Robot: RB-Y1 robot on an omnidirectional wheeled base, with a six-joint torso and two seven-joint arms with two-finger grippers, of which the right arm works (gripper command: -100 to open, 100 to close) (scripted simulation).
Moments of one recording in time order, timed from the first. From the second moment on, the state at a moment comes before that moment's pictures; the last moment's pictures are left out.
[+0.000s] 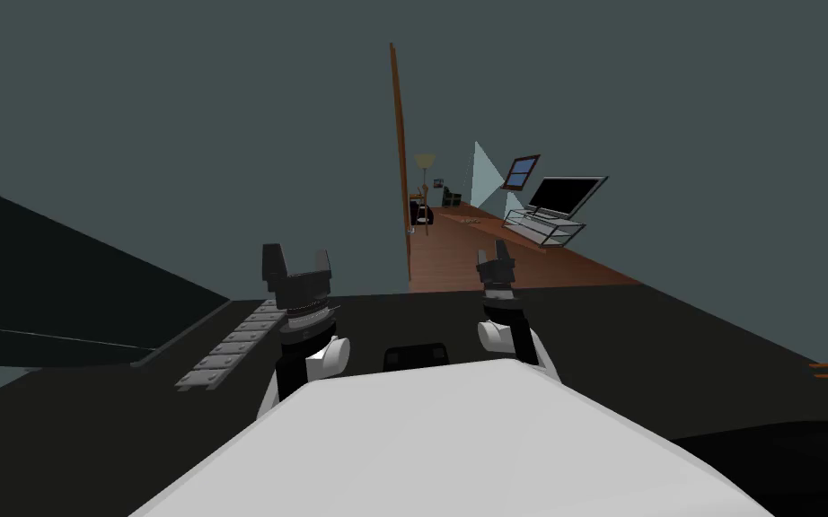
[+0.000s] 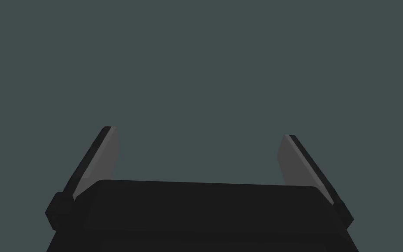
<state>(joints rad) 0.46 -0.02 0.00 -2.25 0.04 -0.39 -0.13</state>
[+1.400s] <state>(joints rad) 0.40 -0.09 0.10 -2.03 -0.09 -0.47 -0.04</state>
